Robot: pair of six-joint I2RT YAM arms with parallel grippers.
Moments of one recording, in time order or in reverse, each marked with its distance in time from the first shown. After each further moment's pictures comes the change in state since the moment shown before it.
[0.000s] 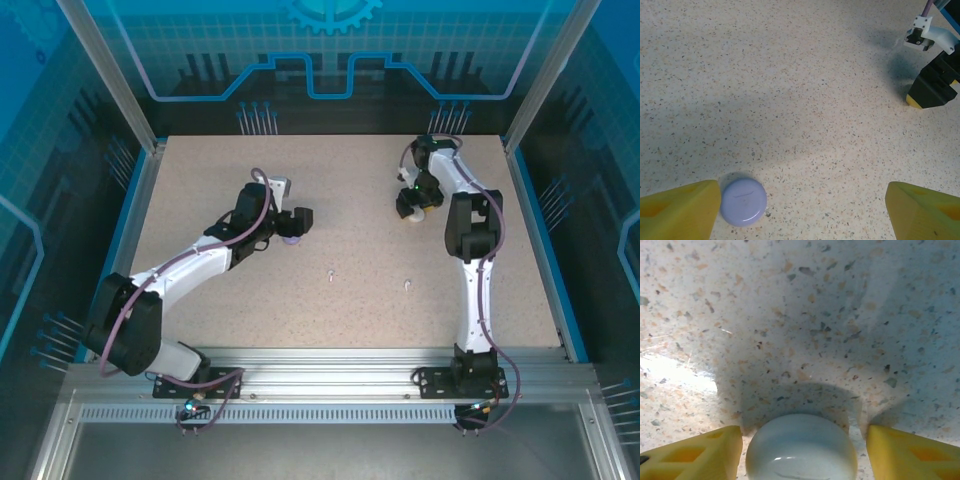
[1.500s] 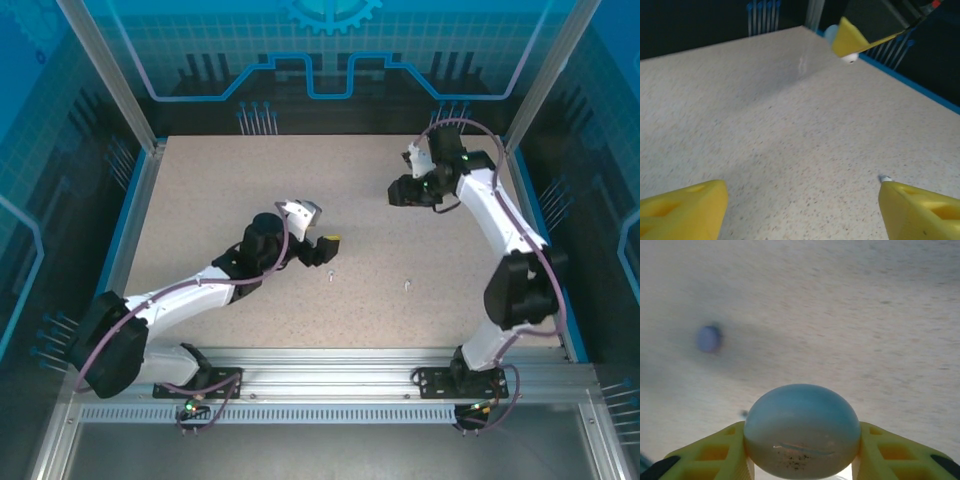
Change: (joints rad) left arm -0.221 -0.135 -0.214 0.381 0.105 0.183; right arm 0.078 -0.786 -0.616 0.323 -0.390 0.385
